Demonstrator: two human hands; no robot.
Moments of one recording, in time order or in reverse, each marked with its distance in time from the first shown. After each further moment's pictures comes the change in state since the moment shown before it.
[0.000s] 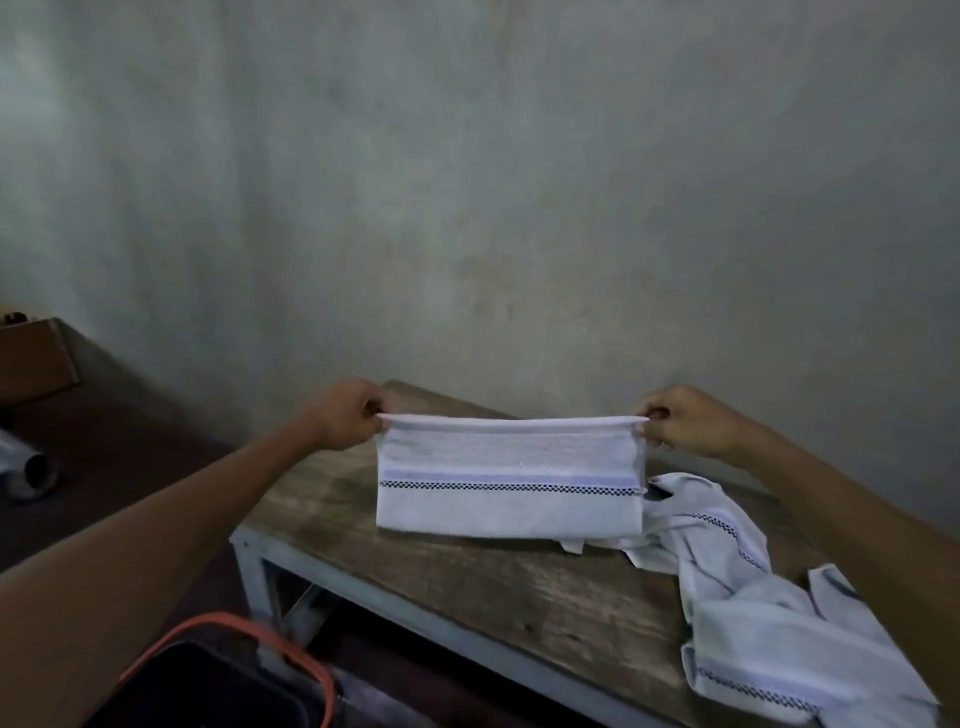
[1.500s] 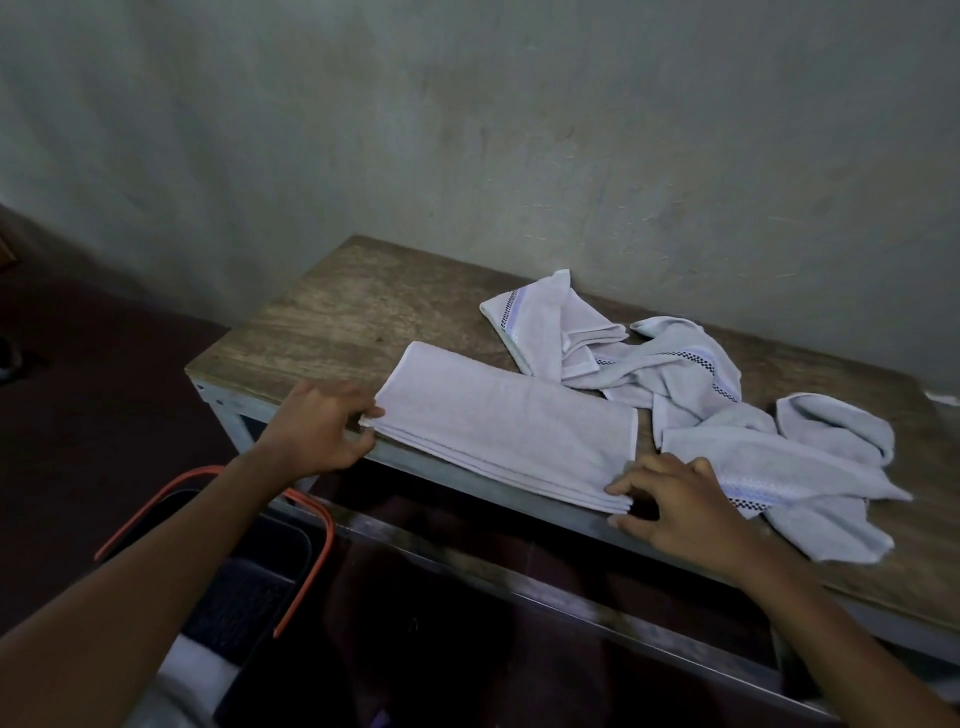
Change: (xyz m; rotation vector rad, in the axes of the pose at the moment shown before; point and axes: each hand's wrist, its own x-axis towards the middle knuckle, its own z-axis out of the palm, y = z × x) left_hand -0.108 -0.019 0.141 0.146 0.087 0.217; right_hand -0.166 0.084 0.160 -0.309 -0.044 -0.066
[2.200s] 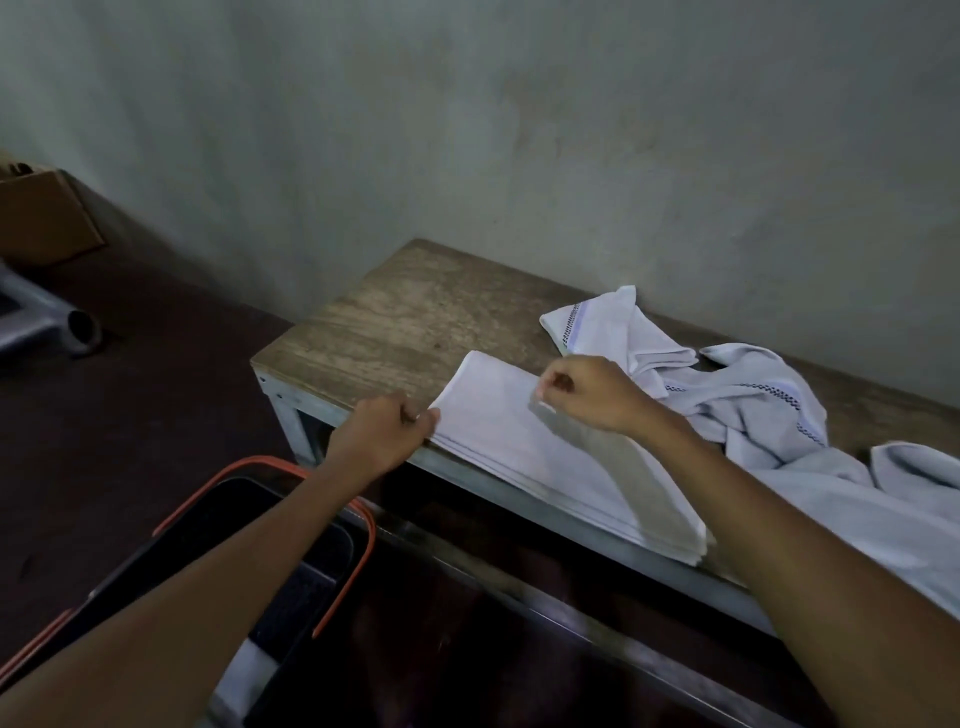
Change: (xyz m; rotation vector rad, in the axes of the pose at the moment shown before) left_hand 0.006 0.012 0.004 -0.289 -0.119 -0.664; right_hand 0.176 -0.094 -0.020 0.247 -0.059 -0.108
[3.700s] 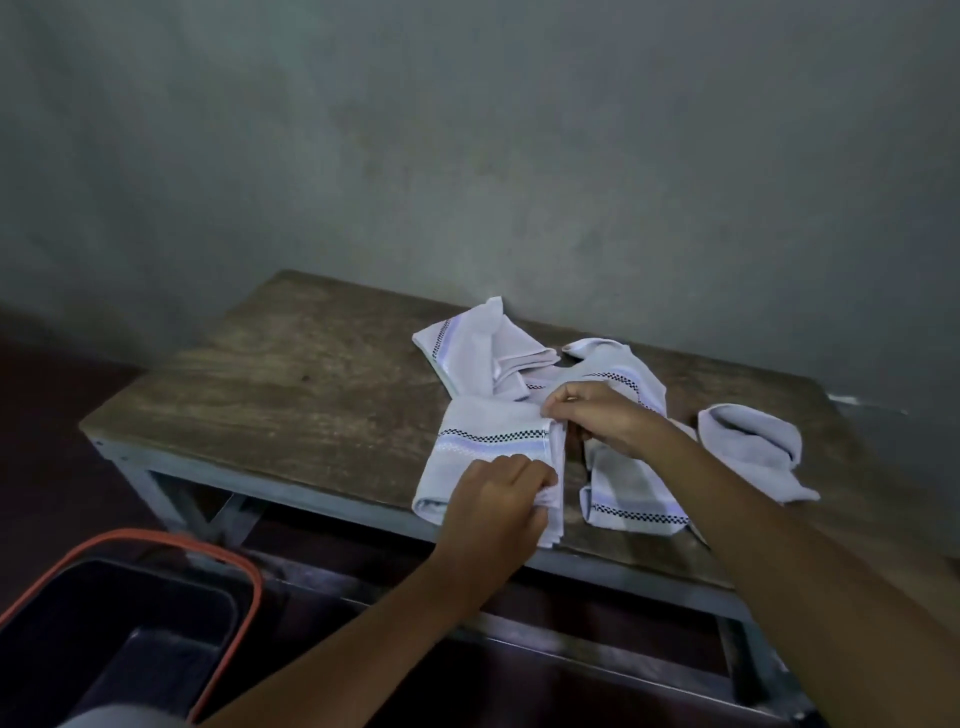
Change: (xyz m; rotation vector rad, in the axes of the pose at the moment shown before) left_hand -0.095 0.186 0.111 -0.048 0.239 0.892; right_hand -0.084 0.104 -0.056 0.666 0.072 0.491
